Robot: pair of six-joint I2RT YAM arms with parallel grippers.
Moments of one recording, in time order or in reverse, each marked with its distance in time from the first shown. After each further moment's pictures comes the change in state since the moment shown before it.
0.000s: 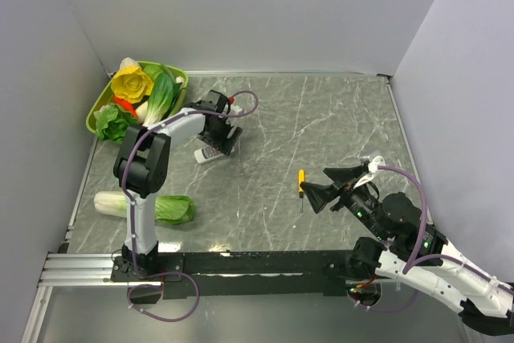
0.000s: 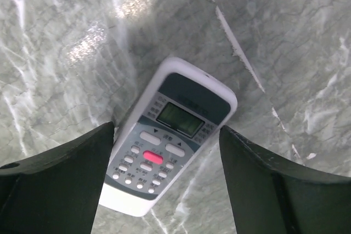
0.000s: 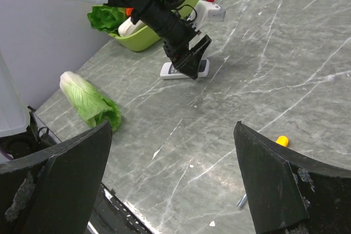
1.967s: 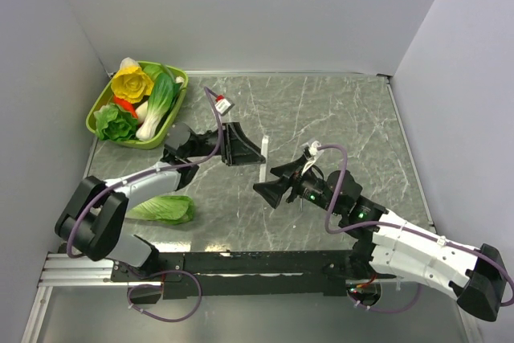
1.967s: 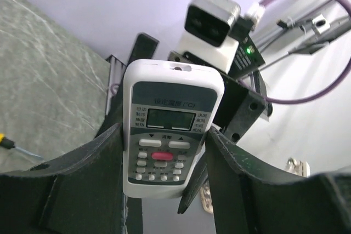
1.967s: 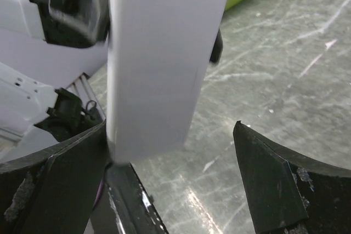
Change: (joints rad) left arm -0.122 -0.593 -0.755 1.674 0.934 -1.368; right arm -0.092 0.489 -0.137 0.610 -0.396 0.120
